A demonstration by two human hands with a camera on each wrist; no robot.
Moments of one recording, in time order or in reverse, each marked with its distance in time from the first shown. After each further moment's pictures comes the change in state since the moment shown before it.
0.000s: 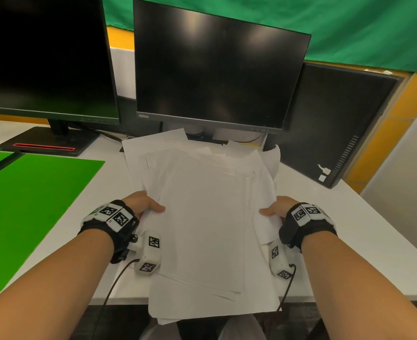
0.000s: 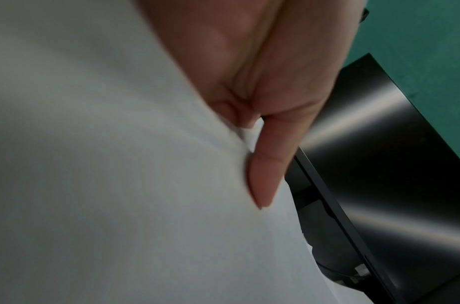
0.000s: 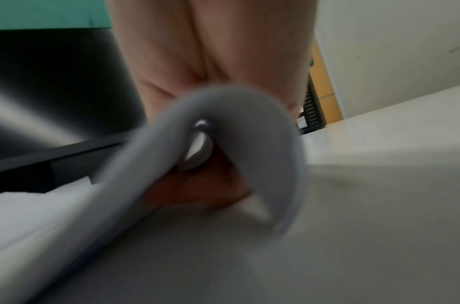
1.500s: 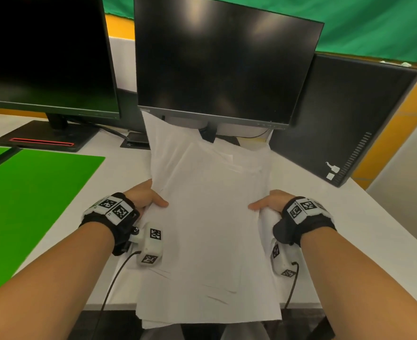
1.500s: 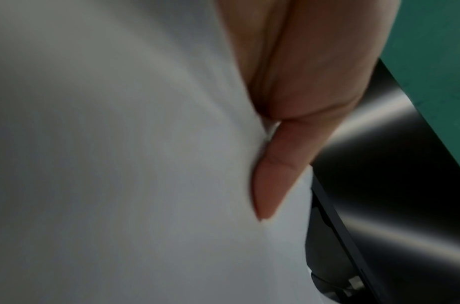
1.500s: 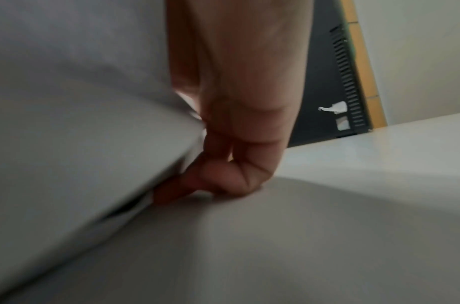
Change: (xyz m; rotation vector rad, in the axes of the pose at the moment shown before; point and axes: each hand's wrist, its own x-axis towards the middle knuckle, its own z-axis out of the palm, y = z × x) left_hand 0.013 0.007 -0.003 -0.030 -0.129 0.150; right_hand 0.003 -0.023 0.008 0.128 -0.121 -0.115
